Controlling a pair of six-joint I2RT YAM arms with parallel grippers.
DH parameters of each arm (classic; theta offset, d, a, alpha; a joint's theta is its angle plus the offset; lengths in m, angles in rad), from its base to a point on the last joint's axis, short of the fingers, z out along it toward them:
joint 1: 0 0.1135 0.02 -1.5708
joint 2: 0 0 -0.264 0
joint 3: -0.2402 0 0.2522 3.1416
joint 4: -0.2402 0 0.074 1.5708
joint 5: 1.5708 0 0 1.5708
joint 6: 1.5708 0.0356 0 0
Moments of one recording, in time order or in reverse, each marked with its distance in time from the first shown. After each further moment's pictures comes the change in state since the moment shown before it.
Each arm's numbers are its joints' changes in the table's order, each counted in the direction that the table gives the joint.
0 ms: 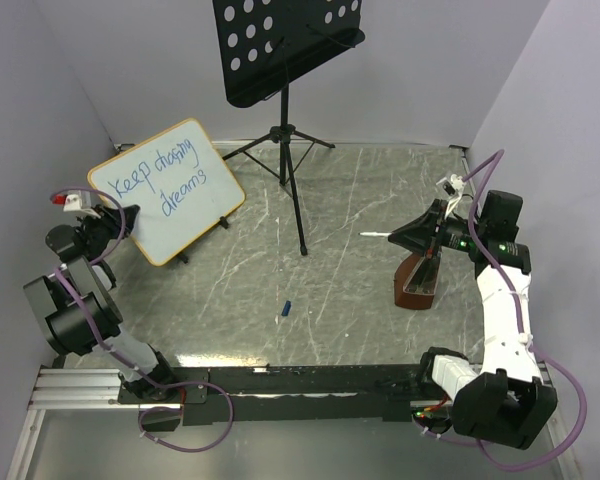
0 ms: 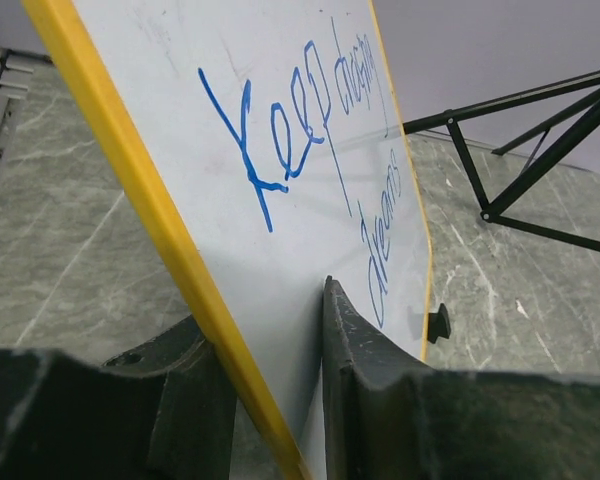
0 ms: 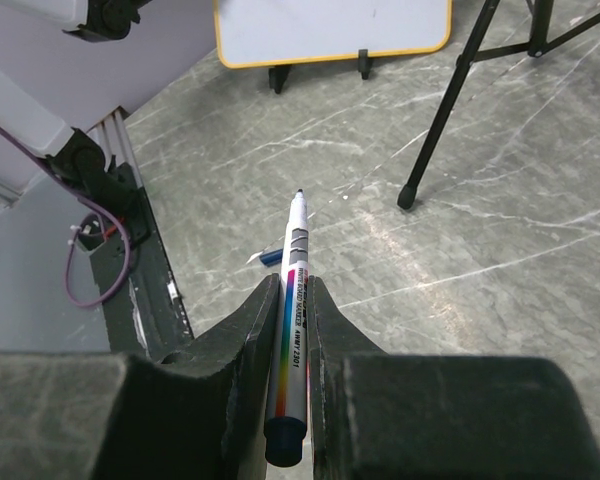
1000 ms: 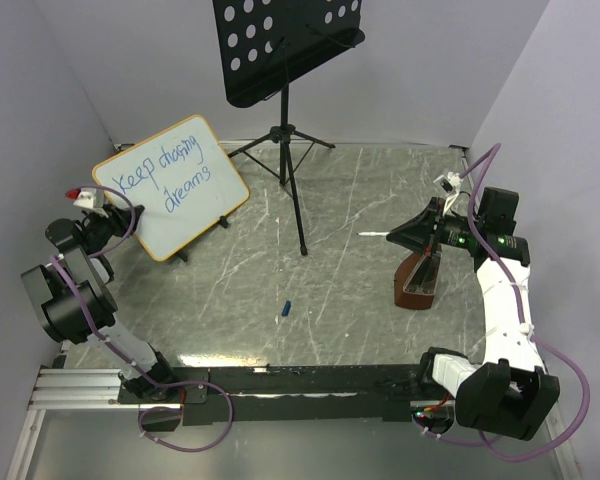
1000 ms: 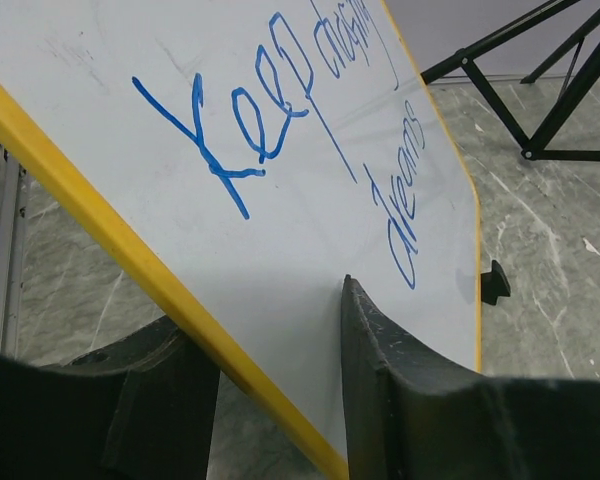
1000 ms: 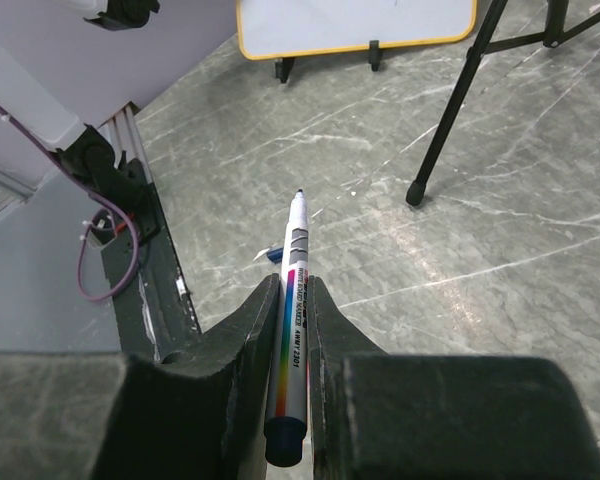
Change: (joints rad) left arm -0.008 0.095 -0.078 -0.015 0.099 0.267; right arm 0.017 0.047 -0.026 -0.039 -0.005 -0.030
